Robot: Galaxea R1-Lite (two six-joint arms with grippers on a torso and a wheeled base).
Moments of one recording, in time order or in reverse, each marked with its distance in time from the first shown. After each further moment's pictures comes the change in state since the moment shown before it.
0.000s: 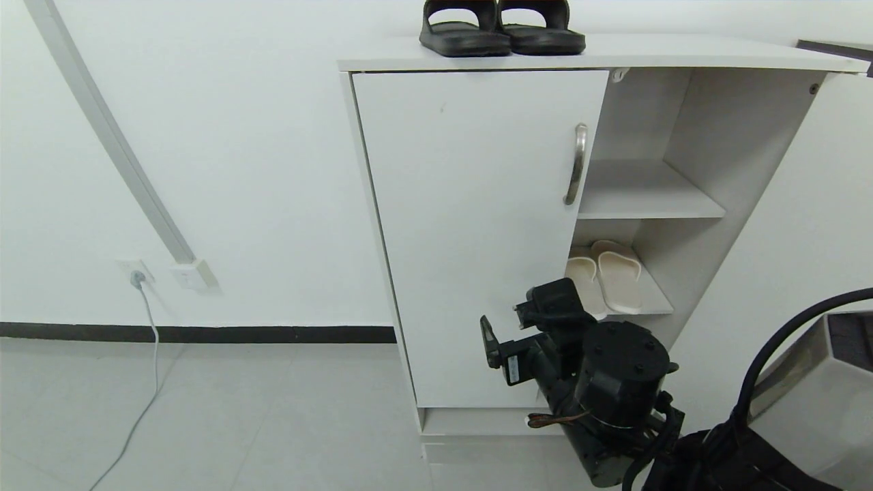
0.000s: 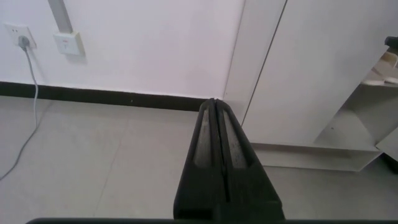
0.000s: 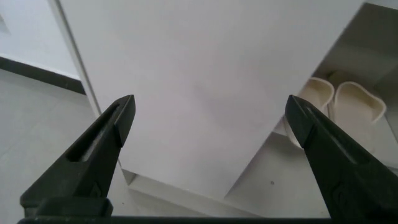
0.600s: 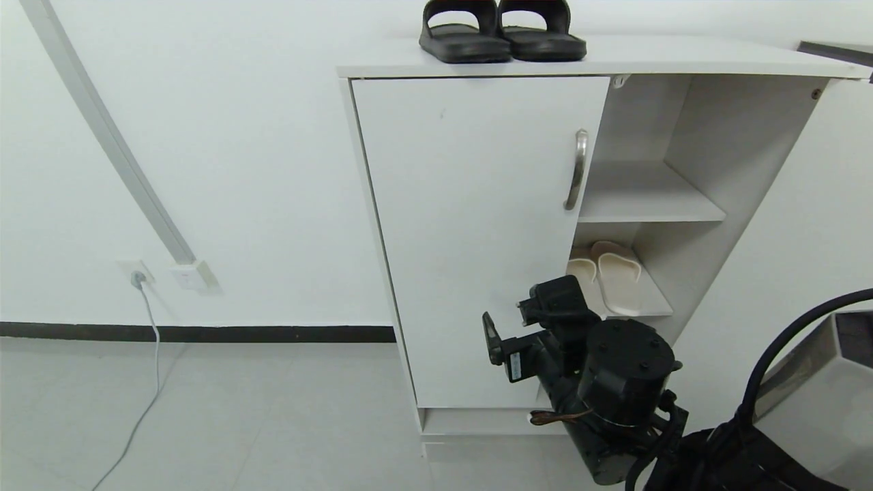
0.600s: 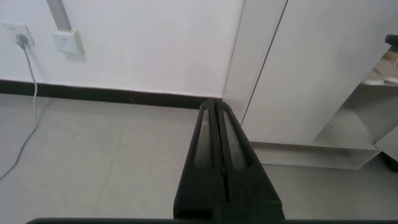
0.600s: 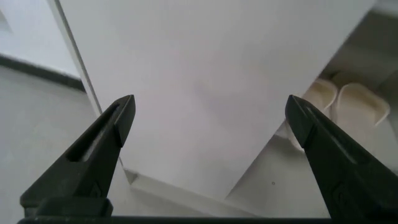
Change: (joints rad) left arm 0.000 0.000 0.000 0.000 0.000 0.001; right arm -0.005 0.000 -0.001 -0.002 0.000 -0.003
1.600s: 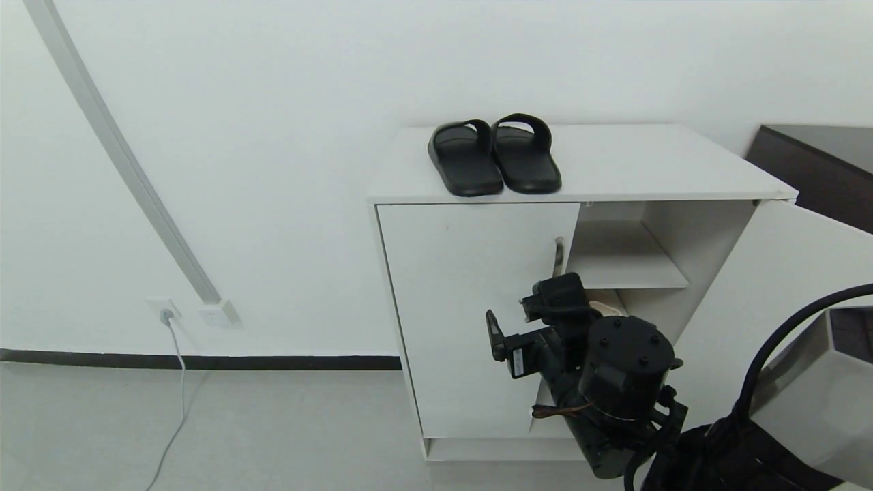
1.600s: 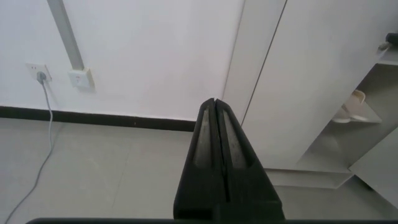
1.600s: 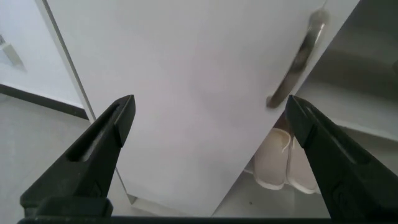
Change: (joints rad) left arm 0.000 0.000 0.001 0.000 -0.001 0.000; right arm -0.010 -0.002 -0.004 -0.003 -0.001 -0.001
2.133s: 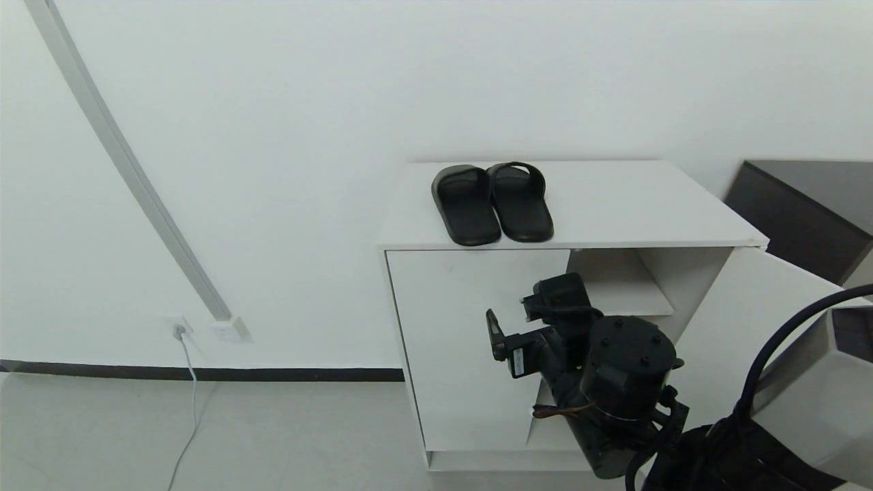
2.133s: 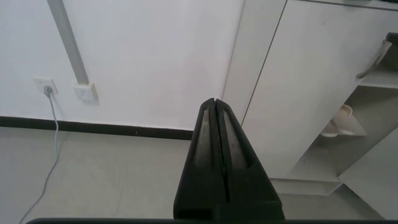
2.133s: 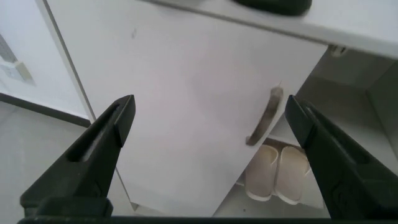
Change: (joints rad) left arm 0.000 0.000 0.000 0.000 0.000 0.000; right arm 0.000 -0.002 0.002 -0.003 0.000 0.000
